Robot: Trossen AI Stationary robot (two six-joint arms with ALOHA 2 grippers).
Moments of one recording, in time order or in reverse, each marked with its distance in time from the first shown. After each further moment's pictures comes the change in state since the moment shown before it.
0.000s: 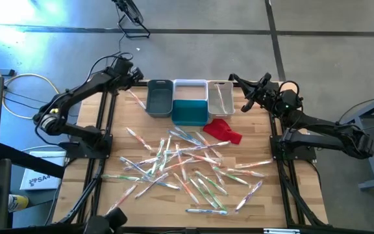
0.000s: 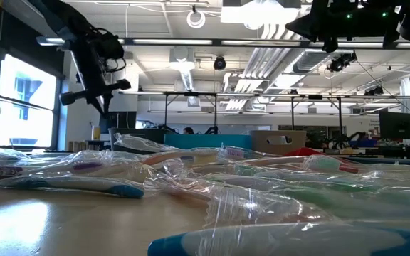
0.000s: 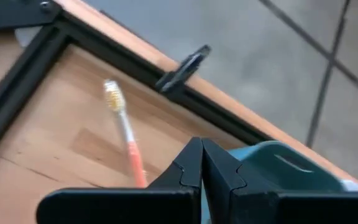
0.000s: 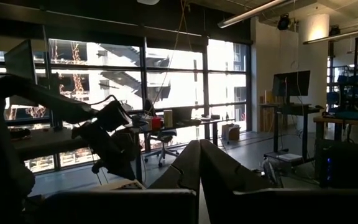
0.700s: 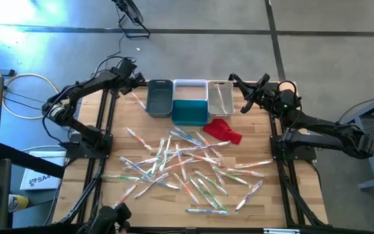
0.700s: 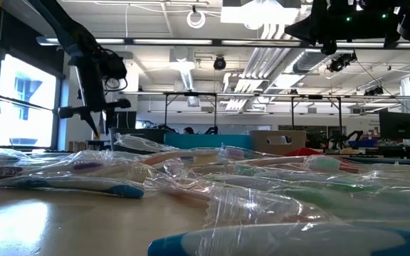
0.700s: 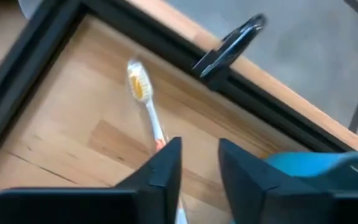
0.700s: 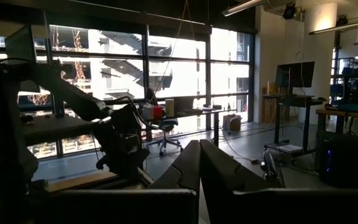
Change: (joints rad) left arm 0.035 0.158 0.000 0.011 0.037 0.001; right arm 0.000 0.000 0.000 -0.050 -0.013 -0.012
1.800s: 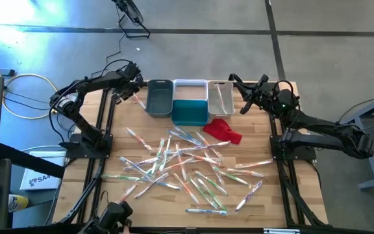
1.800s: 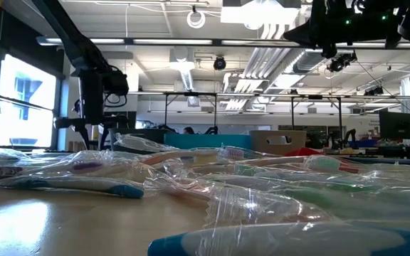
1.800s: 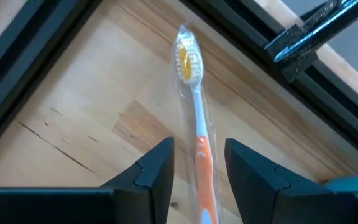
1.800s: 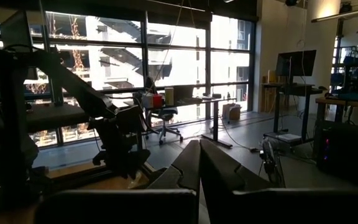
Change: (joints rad) left arm 0.001 0.119 -0.001 -0.031 -0.028 -0.108; right arm 0.000 0.000 0.000 -0.052 0.002 0.001
